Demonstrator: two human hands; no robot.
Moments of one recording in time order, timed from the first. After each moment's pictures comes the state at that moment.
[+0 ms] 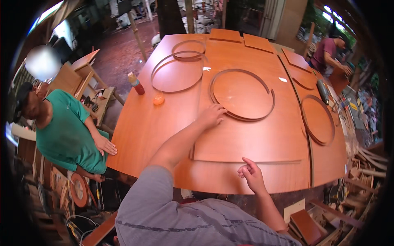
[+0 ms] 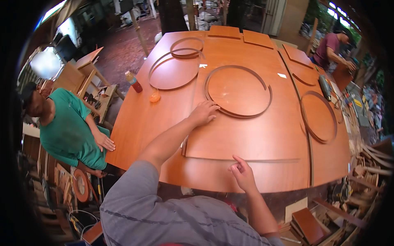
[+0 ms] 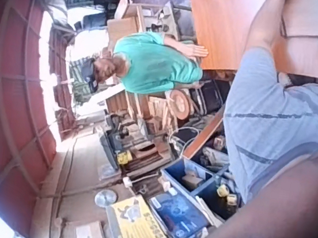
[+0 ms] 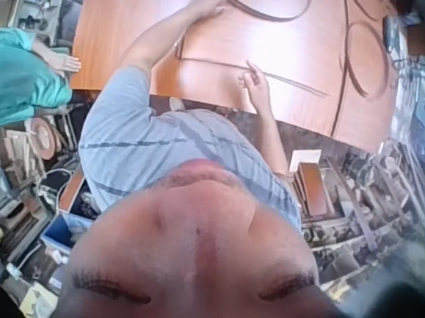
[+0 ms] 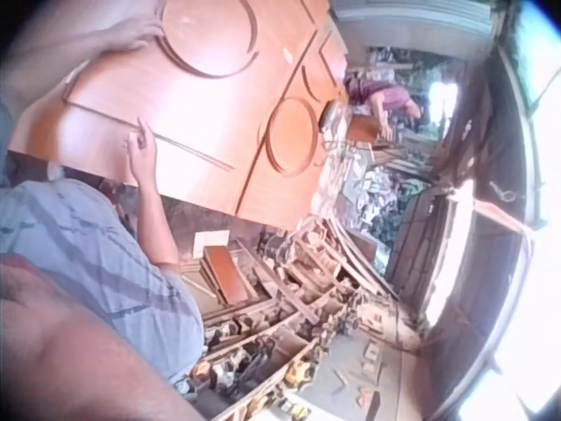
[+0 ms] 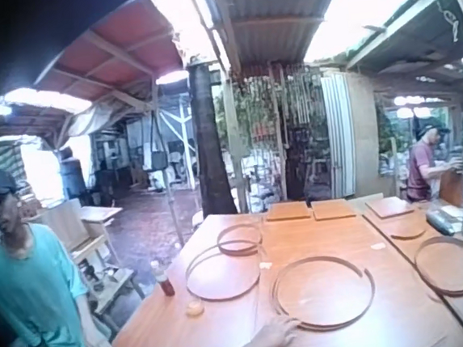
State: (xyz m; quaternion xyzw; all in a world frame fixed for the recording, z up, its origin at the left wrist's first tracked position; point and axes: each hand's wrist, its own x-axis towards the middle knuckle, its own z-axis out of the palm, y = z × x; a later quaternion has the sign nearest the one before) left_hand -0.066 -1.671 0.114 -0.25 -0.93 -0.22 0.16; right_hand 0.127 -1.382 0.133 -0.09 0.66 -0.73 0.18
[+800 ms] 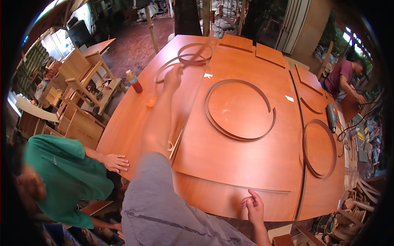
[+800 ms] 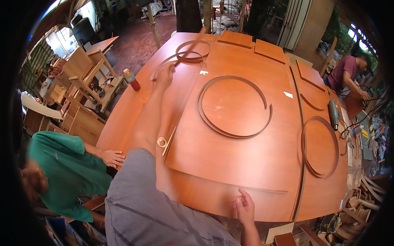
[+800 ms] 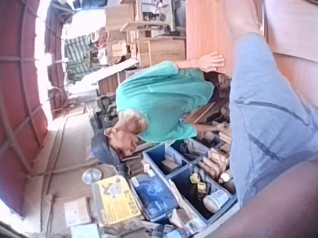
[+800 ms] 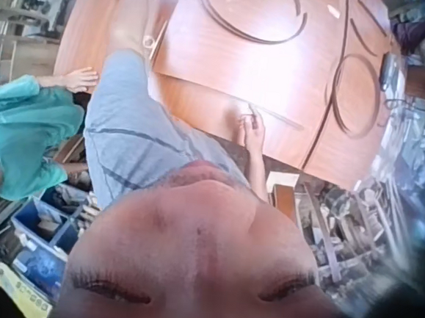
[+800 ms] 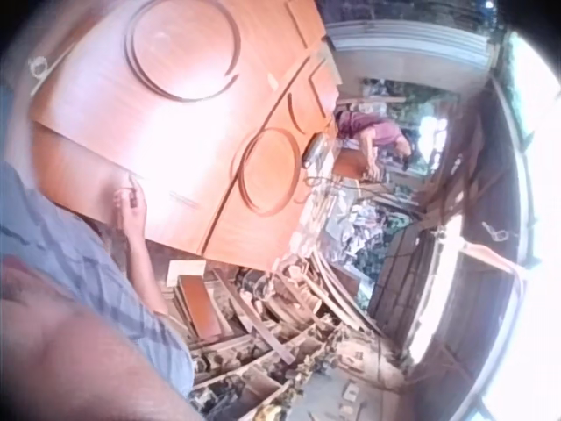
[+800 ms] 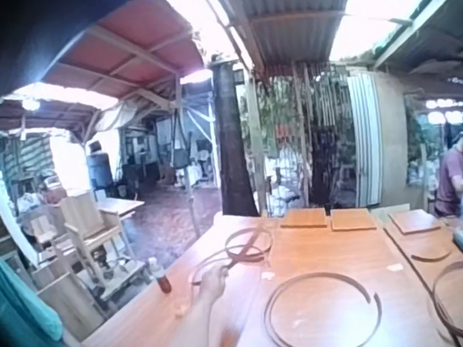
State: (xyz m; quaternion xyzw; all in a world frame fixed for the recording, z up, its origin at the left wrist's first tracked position) left_hand -0.196 -1.808 0.190 0.04 -0.86 -0.28 0.42; right_hand 0.115 -1.264 0.120 -0.03 0.67 -0.72 0.18
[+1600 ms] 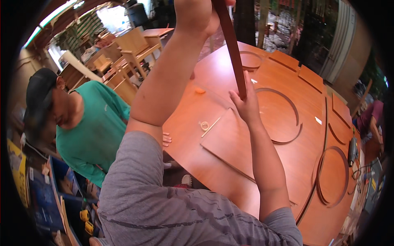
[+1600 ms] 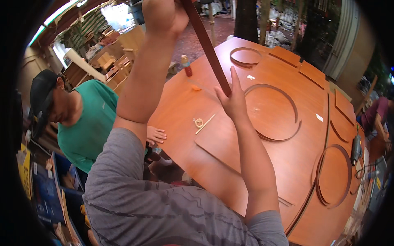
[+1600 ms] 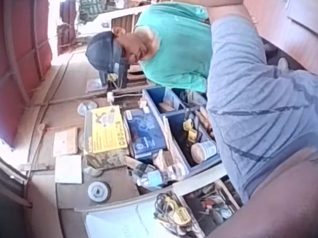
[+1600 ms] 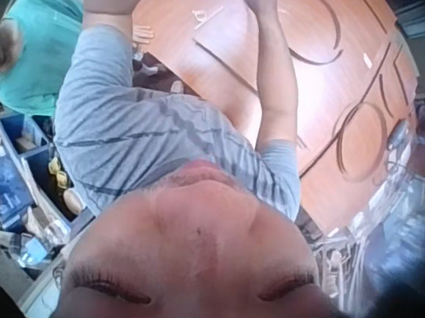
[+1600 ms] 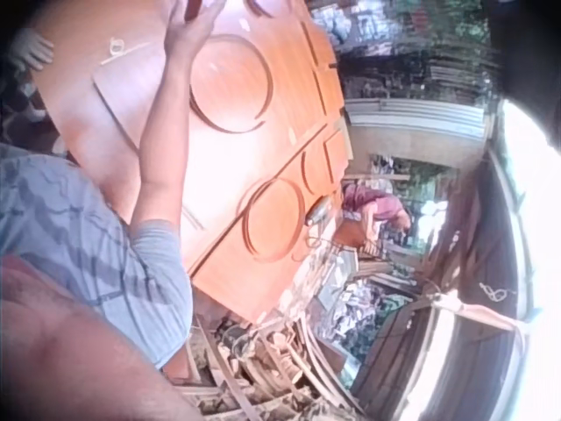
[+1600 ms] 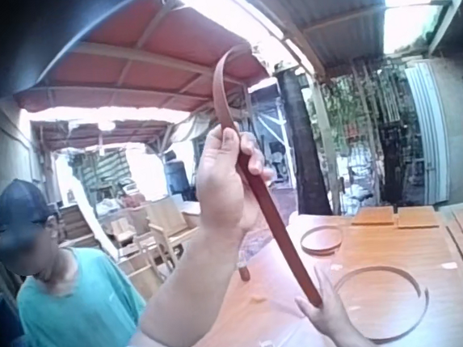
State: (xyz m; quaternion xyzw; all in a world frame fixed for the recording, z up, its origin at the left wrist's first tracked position) left_hand 0.039 -1.624 0.556 -0.33 -0.50 -0.68 0.43; right_hand -0.047 -1.519 0.308 -0.46 0.63 -0.62 -0.05
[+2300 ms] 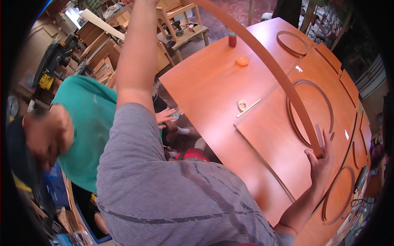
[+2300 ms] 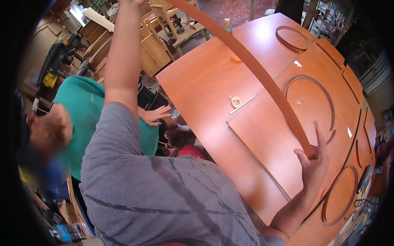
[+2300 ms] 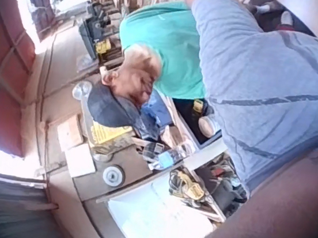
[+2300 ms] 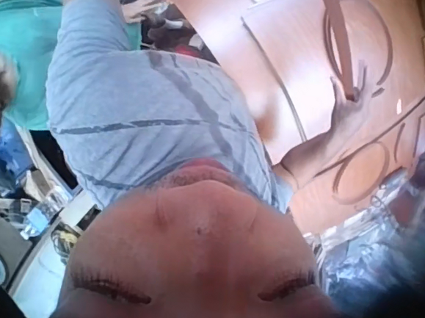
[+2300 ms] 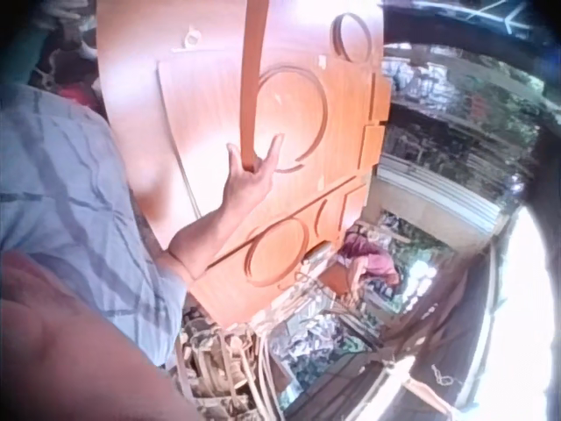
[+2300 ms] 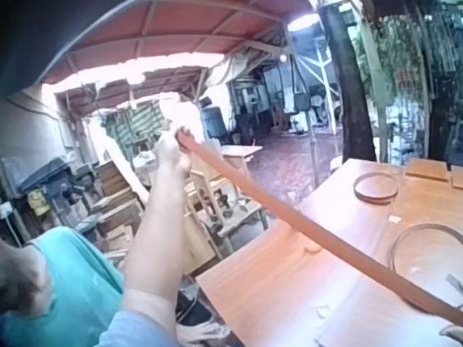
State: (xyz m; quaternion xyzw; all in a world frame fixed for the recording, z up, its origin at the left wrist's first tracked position) left_hand 0.160 -1.987 0.495 -0.01 -0.43 -0.61 0.66; right_hand -0.006 -1.378 0.301 -0.33 0.84 -0.43 0.02
